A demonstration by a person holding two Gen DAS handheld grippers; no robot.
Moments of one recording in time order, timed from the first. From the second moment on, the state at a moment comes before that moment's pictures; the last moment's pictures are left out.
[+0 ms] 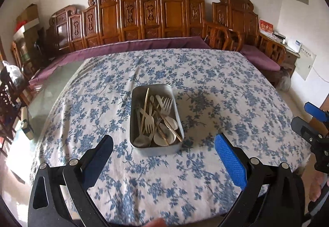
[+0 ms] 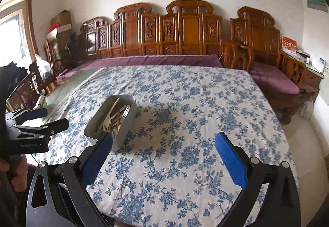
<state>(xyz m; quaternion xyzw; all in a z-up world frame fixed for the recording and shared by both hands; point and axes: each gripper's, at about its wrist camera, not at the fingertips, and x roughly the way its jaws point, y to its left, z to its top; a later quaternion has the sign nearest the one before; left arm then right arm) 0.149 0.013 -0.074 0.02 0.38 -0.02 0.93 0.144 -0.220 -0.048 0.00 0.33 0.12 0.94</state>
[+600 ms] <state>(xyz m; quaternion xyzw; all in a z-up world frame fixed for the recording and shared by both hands) 0.081 -0.008 -0.018 0.01 0.32 -0.03 0.95 0.081 -0.247 0.000 0.01 0.28 0.10 0.96</state>
